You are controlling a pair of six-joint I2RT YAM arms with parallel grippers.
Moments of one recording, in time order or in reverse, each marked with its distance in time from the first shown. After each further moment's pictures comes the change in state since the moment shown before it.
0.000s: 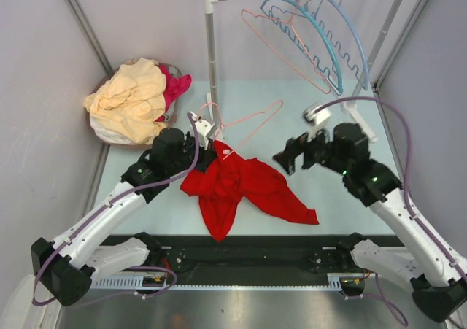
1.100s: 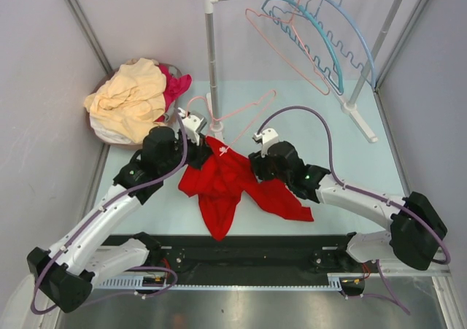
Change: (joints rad) left arm 0.054 -0.033 0.014 -0.002 0.028 -0.077; right arm 0.431 0.399 -0.237 0.415 0.496 0.078
